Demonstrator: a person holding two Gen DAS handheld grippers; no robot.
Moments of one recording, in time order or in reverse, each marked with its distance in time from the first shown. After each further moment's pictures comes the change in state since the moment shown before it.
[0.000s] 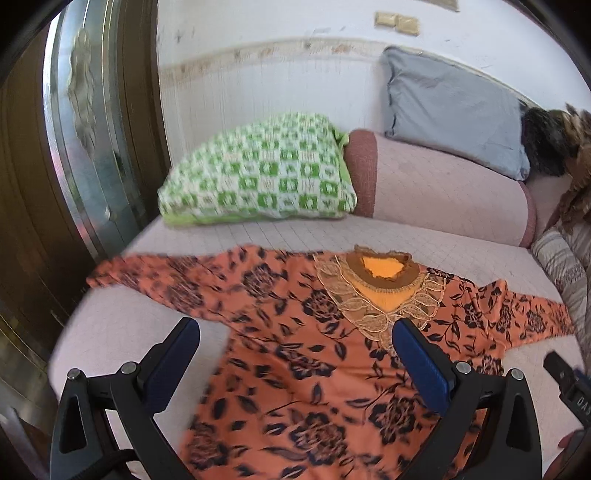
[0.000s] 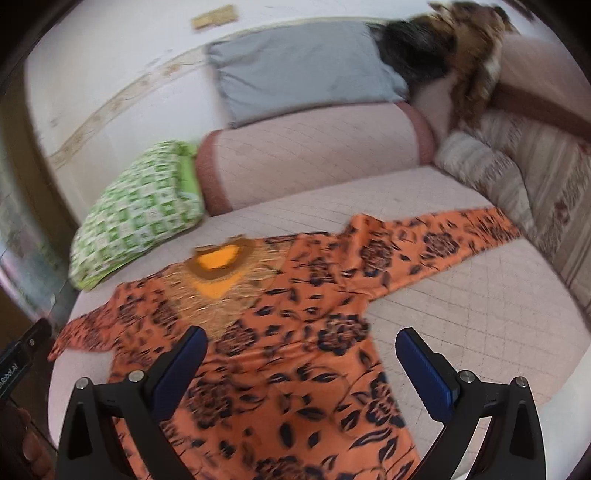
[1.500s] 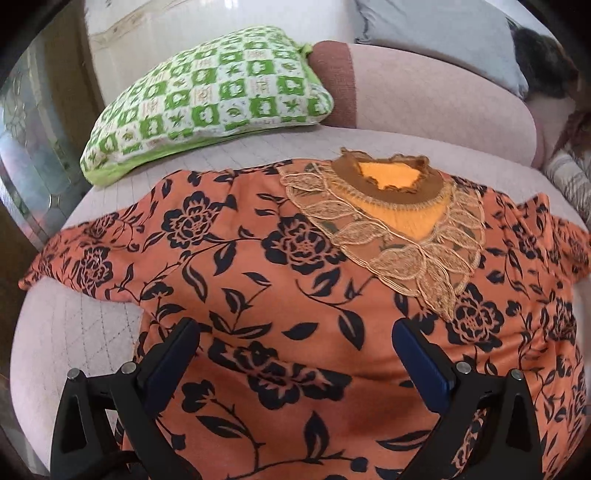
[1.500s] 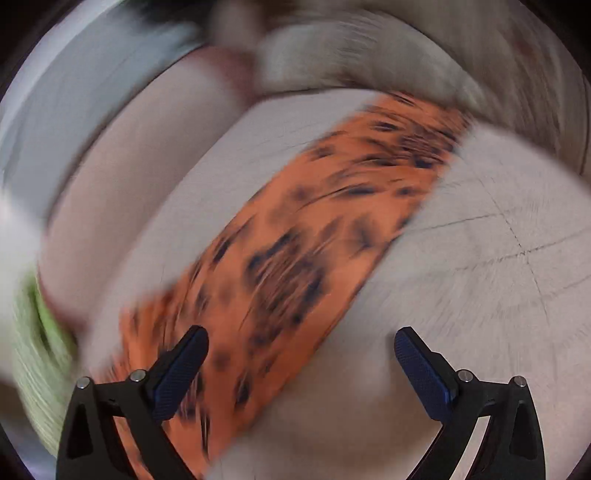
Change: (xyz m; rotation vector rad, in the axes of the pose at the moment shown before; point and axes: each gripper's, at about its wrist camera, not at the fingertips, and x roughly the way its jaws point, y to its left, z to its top) left arm 0.156 -0.021 -0.048 0.151 0.186 -0.059; right arm 0.210 -0.270 0.064 0.688 0.123 -0.099
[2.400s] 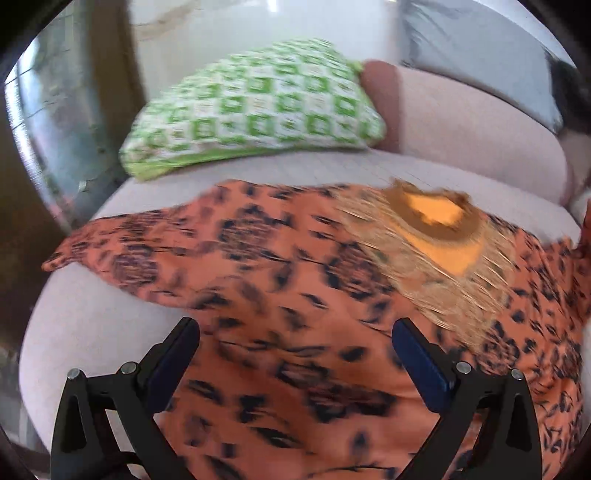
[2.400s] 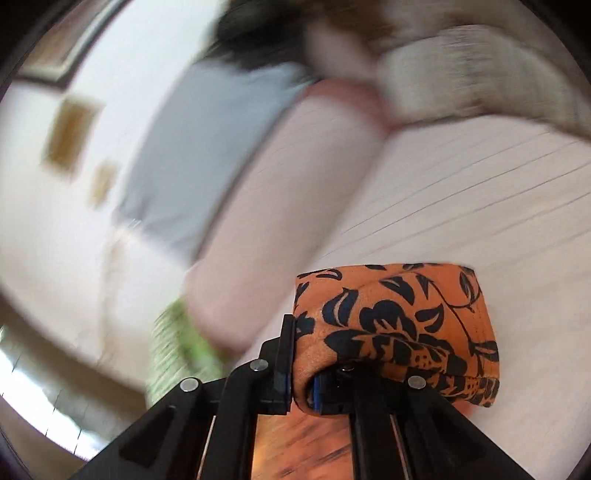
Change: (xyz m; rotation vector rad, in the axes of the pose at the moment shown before) left arm -0.017 0.045 0.002 -0.125 -0.061 0.115; right arm -0.057 0.107 -0.024 -0.117 -0.033 0.611
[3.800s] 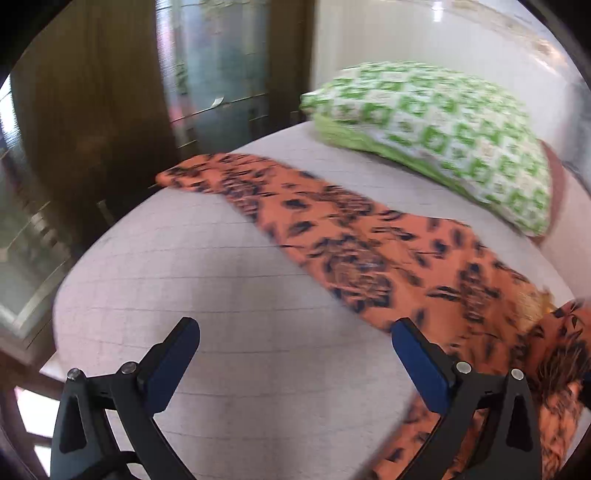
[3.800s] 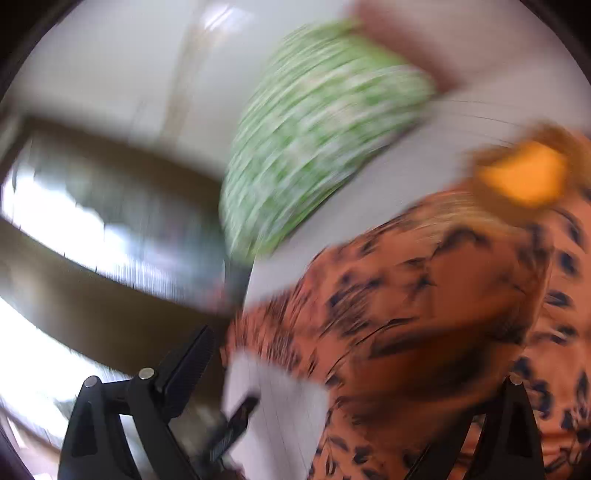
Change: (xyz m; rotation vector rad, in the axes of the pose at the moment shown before) left arm 0.013 0.199 0.001 -0.454 0.104 0.255; right arm 0.185 0.259 -0.335 -0.386 0.731 0.233
